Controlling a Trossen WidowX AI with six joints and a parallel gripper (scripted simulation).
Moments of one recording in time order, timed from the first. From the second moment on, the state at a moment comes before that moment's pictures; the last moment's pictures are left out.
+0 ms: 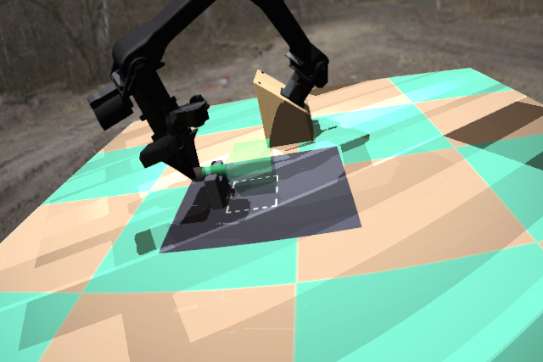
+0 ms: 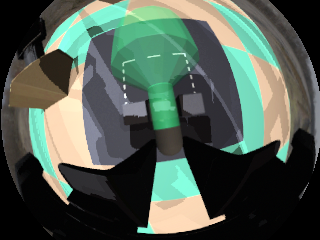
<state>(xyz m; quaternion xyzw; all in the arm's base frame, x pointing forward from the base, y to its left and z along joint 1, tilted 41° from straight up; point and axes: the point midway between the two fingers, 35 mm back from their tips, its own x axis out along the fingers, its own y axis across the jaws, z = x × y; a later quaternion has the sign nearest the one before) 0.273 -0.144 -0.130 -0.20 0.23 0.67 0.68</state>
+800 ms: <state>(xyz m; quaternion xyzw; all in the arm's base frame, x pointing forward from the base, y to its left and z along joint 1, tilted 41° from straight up) 0.273 -0.144 -0.131 -0.20 0.23 0.67 0.68</state>
